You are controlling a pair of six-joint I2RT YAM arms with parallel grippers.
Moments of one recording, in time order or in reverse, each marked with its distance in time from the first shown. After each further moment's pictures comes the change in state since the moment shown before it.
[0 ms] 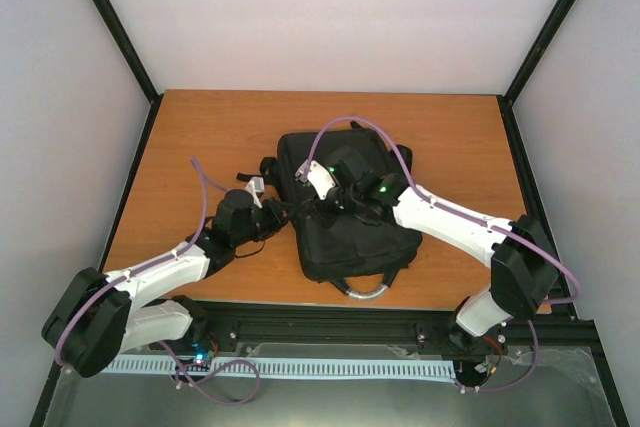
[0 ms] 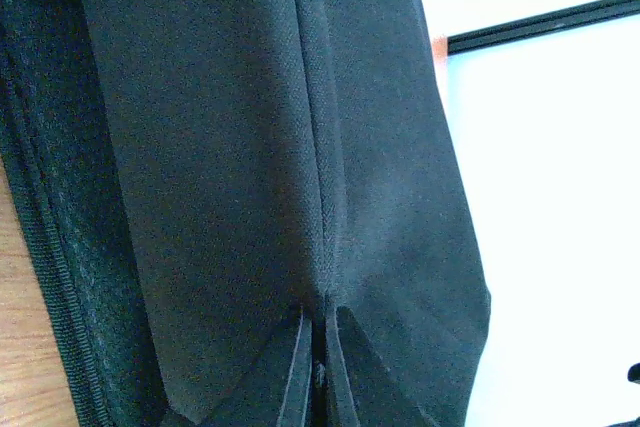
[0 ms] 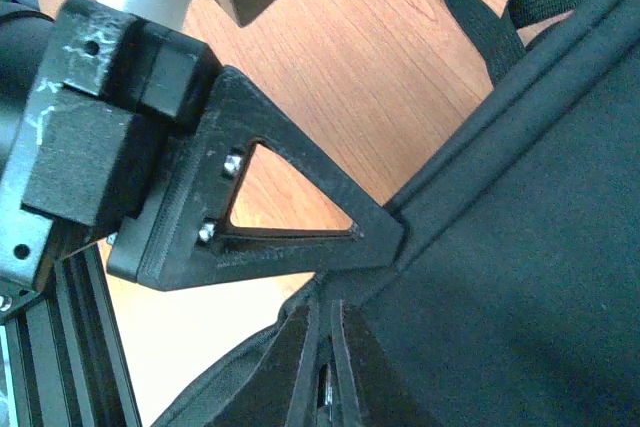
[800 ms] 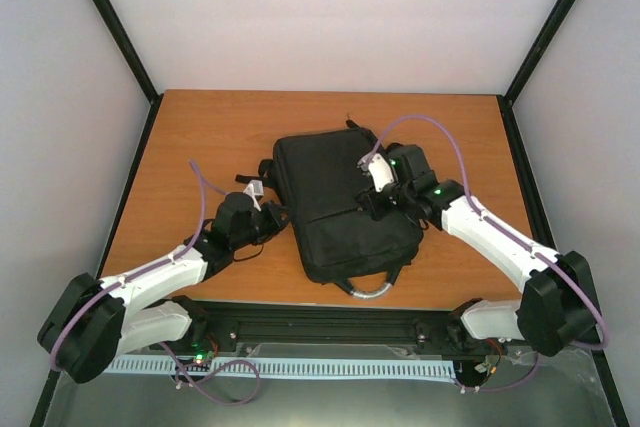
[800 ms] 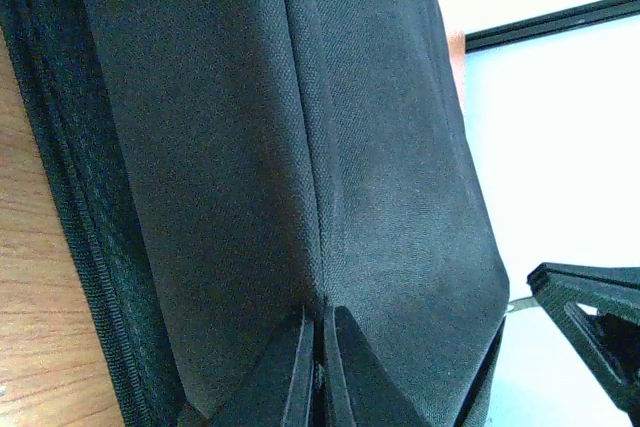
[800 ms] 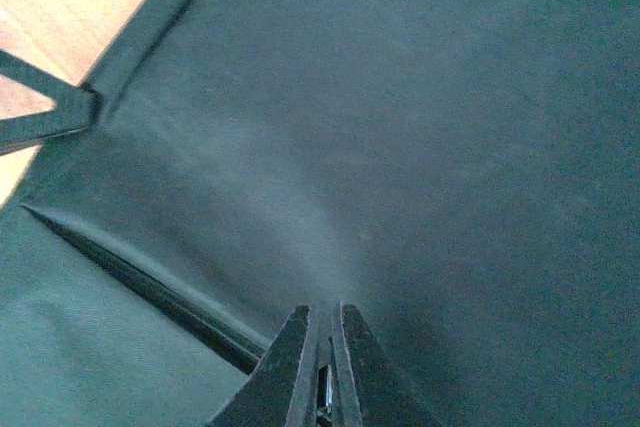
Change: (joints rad) left arm -0.010 -0.038 -0.008 -0.057 -0.047 0.011; right arm -0.298 -0.232 -0.232 -0.042 -0.025 -0.008
